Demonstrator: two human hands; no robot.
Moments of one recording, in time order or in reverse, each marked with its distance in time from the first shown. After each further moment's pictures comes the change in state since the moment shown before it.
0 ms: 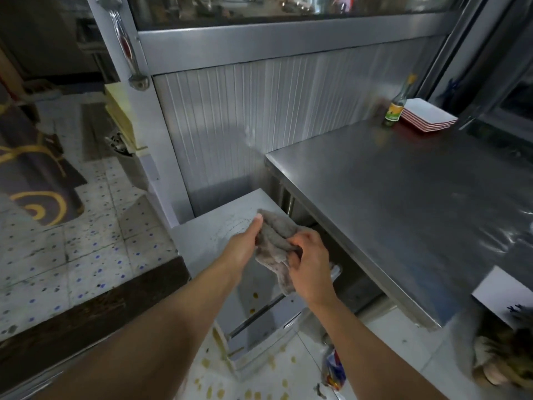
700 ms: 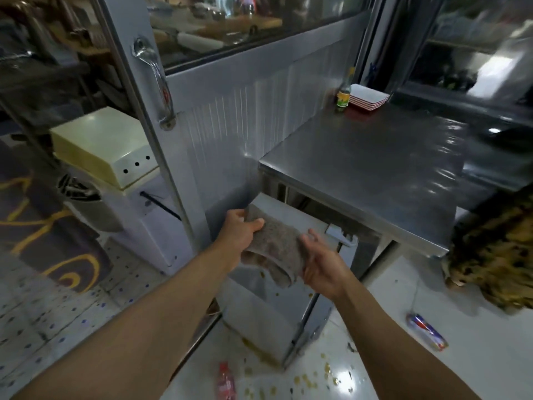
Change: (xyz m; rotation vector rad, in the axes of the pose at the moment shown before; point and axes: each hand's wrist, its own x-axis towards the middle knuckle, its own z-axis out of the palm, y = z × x) left_hand 0.006 0.053 -0.149 0.130 -0.215 0.155; right_hand -0.022 -0.107 0.074 1.471 0.069 0.761
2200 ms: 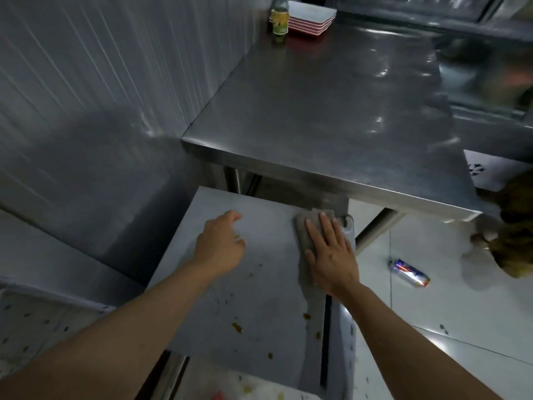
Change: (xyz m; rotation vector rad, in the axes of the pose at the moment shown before) left_hand 0.223 -0.086 0.058 0.933 -0.271 0.398; right_hand 0.149 0.008 -0.155 -1.963 0.666 -0.231
